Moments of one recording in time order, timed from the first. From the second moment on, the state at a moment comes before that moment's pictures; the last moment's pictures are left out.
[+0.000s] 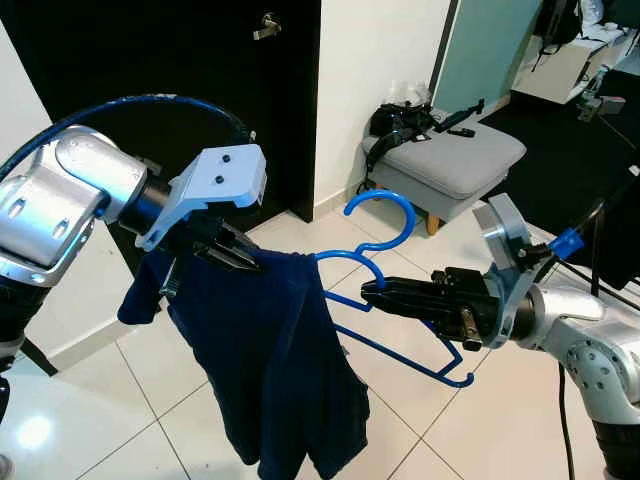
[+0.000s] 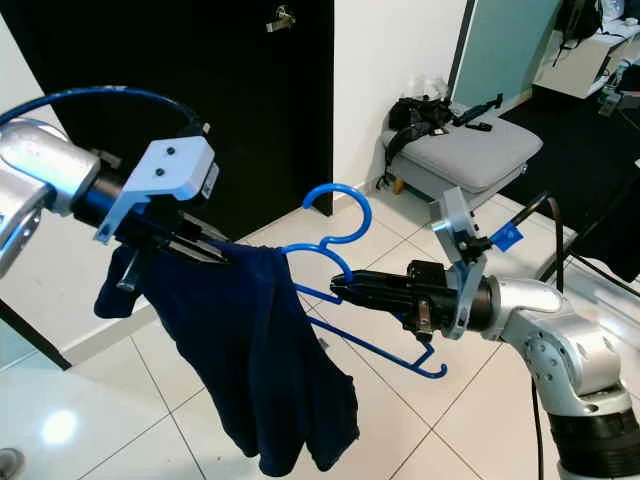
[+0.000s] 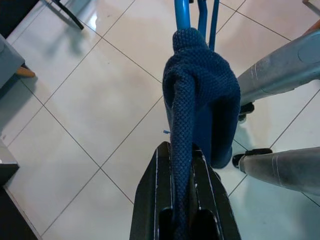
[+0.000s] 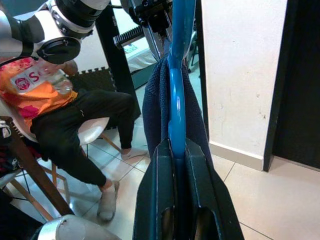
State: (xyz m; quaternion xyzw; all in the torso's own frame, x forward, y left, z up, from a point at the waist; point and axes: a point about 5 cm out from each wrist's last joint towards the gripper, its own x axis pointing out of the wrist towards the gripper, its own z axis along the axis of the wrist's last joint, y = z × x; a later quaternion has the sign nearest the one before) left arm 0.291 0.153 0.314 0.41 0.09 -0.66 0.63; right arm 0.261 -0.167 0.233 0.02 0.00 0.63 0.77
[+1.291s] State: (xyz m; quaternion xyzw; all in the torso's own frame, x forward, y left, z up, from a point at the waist) left arm 0.343 0.157 0.330 0.35 -0.09 -0.50 0.79; right arm 0.257 -0.257 0.247 0.06 -0.08 0.42 0.90
